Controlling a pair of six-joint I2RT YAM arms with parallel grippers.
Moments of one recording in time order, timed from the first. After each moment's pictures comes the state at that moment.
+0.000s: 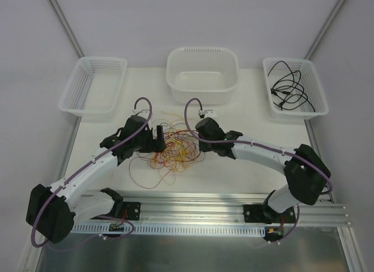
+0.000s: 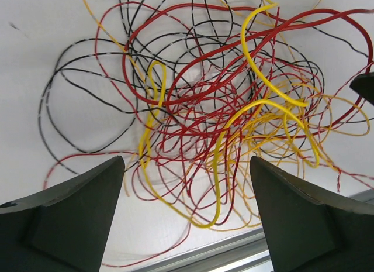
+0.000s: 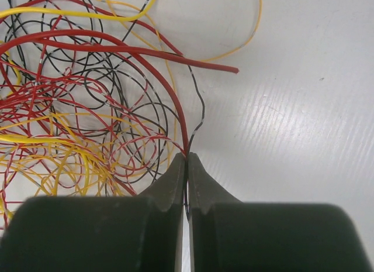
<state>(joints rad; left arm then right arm) -0.52 1.05 0.75 -0.52 -0.04 -0.44 0.89 1.53 0.97 -0.32 0.31 0.57</state>
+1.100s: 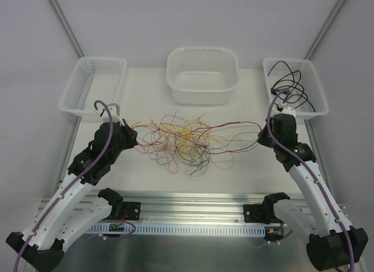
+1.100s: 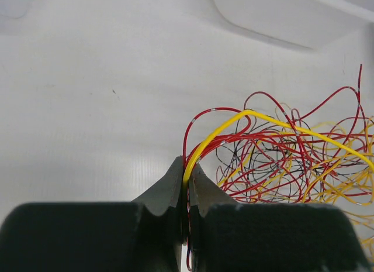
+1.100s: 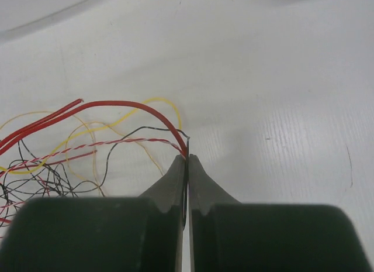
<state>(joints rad) -0.51 0.68 0.81 -0.61 -0.33 -0.56 0.24 0.85 0.80 -0.59 0.19 0.45</state>
